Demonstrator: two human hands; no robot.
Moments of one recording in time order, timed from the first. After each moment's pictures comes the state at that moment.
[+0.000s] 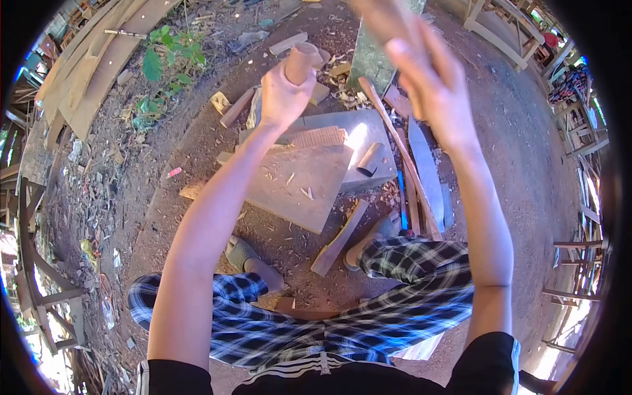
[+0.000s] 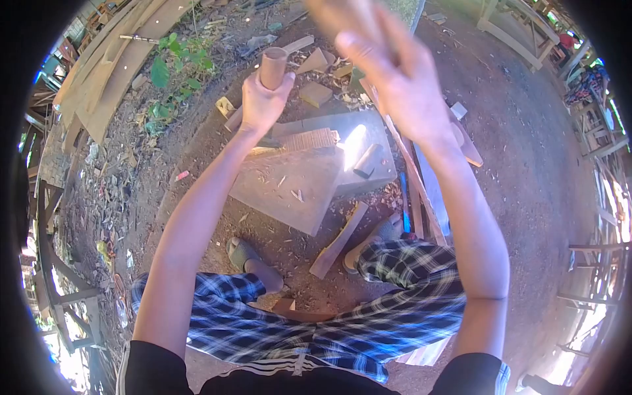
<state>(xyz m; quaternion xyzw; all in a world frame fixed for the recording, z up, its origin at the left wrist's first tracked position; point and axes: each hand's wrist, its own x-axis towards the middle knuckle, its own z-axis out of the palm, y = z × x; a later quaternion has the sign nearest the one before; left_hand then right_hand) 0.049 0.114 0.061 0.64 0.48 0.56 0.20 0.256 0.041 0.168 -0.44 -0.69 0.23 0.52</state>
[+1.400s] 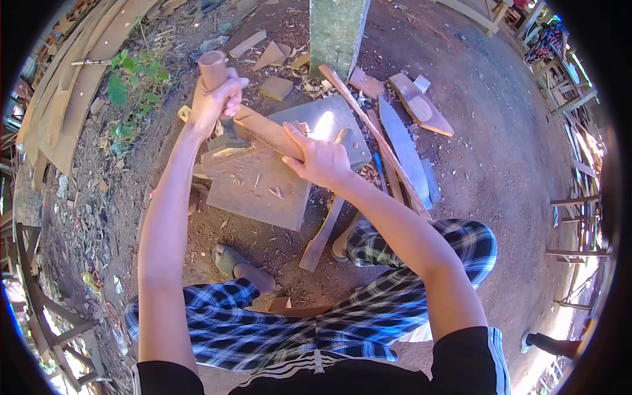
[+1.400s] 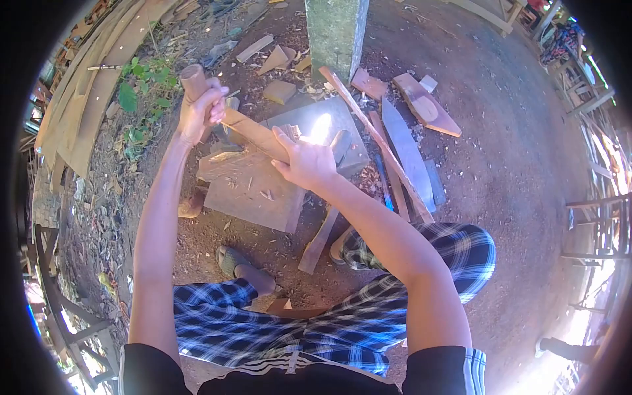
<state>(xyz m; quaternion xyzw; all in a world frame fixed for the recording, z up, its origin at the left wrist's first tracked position) 0.013 0.122 0.075 0.60 0.37 0.43 0.56 0.218 0.024 -0.018 -0.60 -0.78 0.10 0.14</state>
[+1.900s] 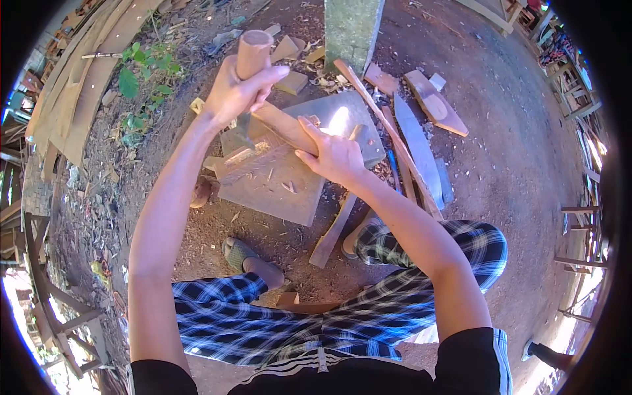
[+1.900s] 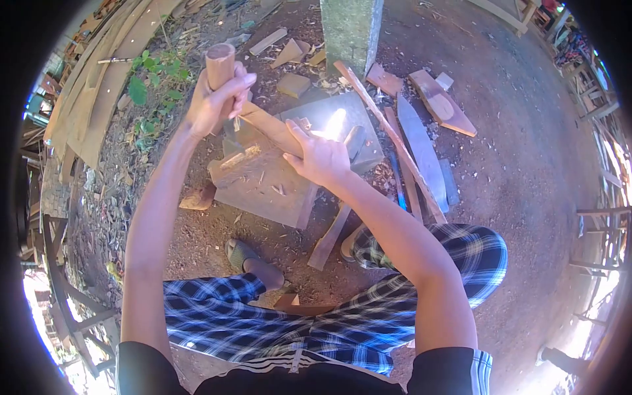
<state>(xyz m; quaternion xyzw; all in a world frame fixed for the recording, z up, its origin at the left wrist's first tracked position) 0.033 0.104 0.104 0.70 0.35 0.37 0.50 0.218 0.024 -0.018 -0.60 -0.77 0.12 0.17</state>
